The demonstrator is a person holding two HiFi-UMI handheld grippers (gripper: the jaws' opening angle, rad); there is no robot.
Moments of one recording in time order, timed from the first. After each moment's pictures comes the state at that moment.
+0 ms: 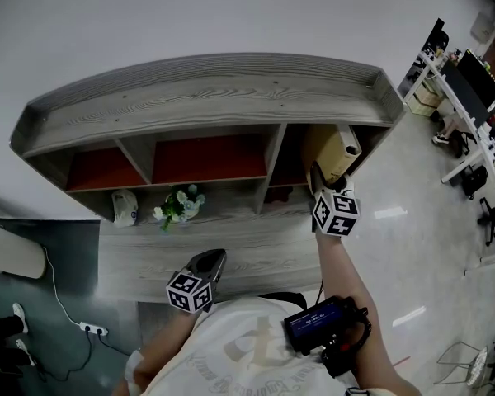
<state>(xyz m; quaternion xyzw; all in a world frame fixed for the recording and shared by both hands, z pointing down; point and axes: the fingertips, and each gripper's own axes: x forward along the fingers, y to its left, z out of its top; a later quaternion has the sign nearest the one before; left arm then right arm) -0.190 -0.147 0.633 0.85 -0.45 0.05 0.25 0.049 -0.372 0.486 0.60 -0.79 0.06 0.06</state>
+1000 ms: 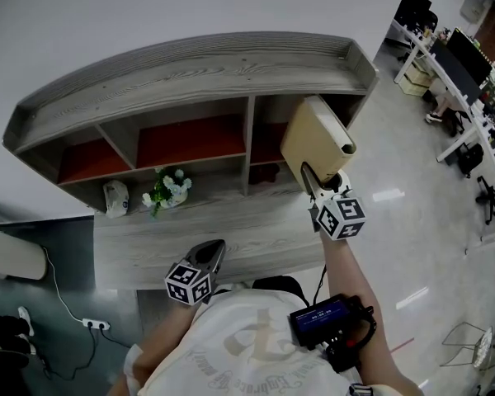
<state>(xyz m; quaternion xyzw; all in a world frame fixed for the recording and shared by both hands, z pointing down) -0.144 -0.116 0.625 0.87 -0.43 0.07 0.25 0.068 -0.294 0.474 0.50 -0.87 0.04 0.01</state>
